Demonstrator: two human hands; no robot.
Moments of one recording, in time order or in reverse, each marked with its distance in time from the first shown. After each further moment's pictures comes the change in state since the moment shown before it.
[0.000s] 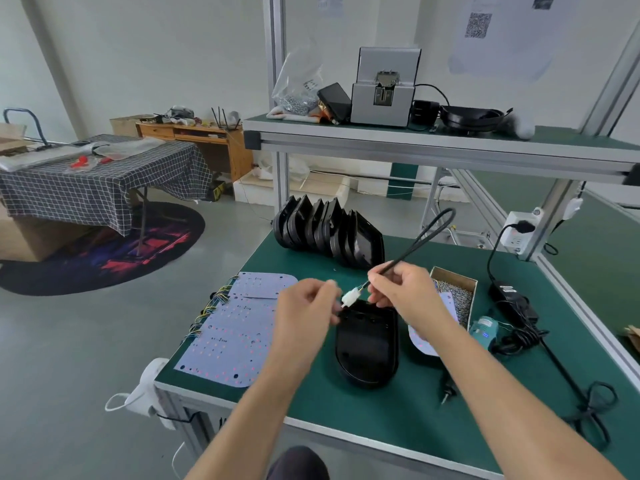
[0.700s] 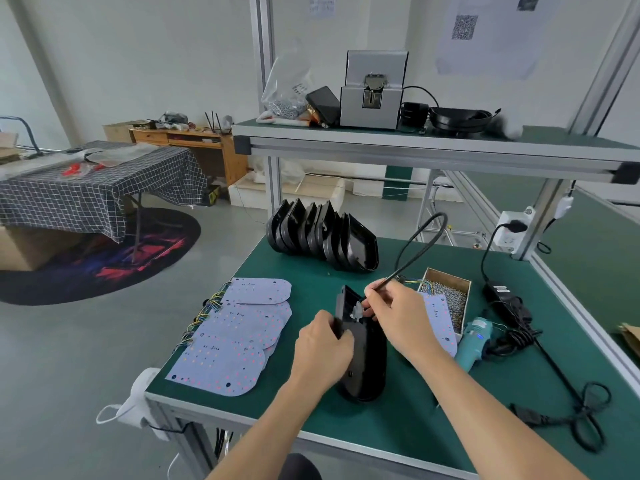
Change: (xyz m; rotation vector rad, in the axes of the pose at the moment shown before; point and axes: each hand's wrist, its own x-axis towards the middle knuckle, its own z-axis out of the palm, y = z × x) left_hand 0.014 -0.059 0.040 0.532 -0.066 -0.015; right_hand -0.008 0.040 0.003 -0.285 0.133 -0.125
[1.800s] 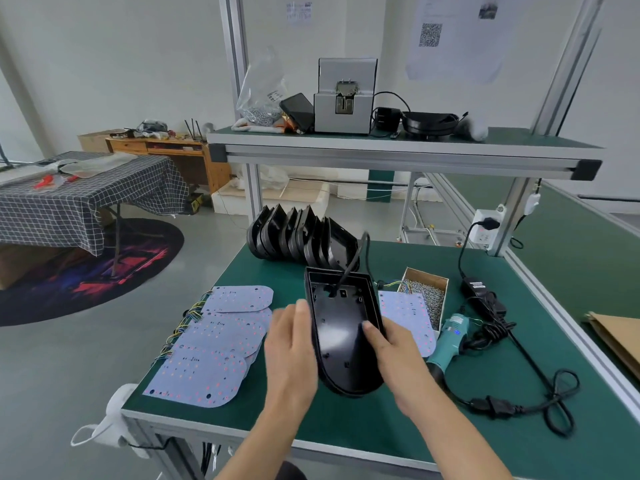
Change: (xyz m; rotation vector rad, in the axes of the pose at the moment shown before) left_hand -0.030 0.010 -0.012 -0.549 0.262 0.211; right_hand -0.068 -0.015 -0.014 0.308 -0.051 0.367
